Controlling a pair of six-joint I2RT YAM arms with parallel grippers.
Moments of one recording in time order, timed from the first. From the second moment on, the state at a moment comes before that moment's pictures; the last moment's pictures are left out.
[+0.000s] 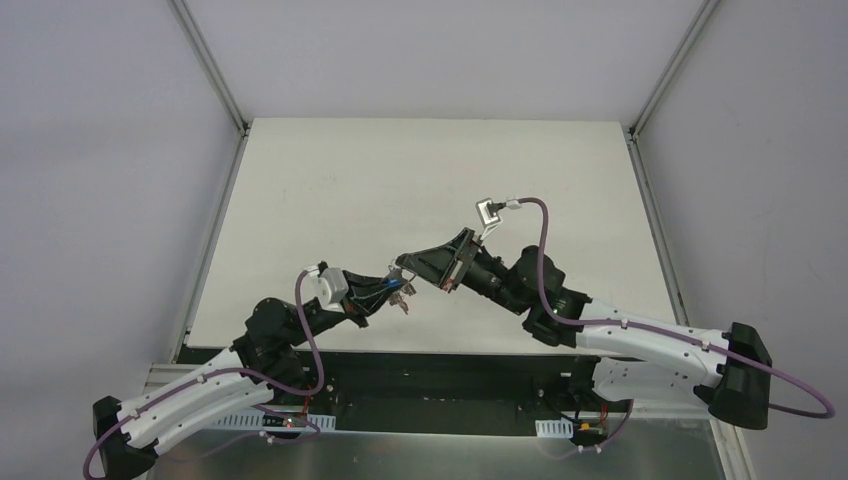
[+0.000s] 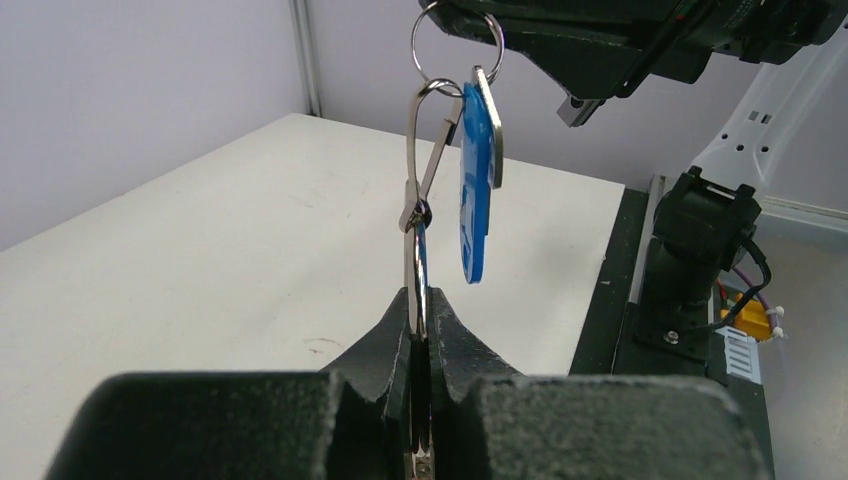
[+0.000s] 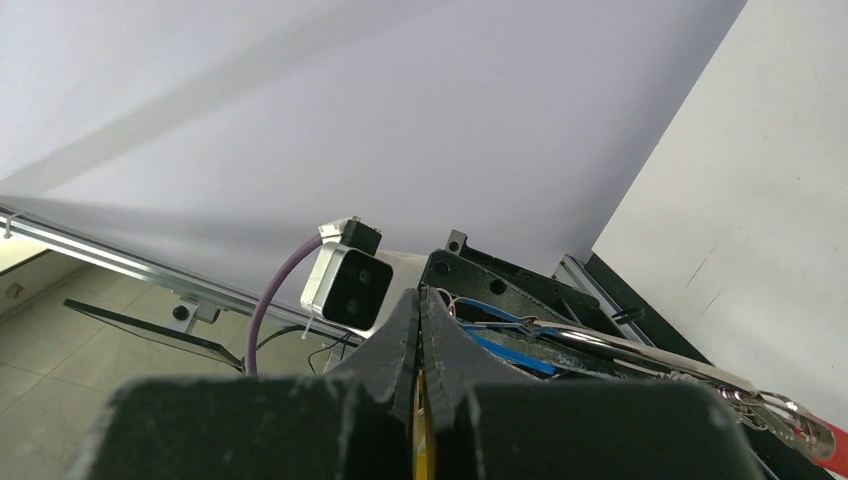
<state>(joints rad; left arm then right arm) -0.96 0.35 0.24 0.40 0.11 -0.04 1.16 1.04 0.72 0.50 0.05 1.16</state>
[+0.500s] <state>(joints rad) -0.96 0.40 0.31 0.33 0.03 -0.07 1.16 0.89 0.68 0.32 0.12 1.13</state>
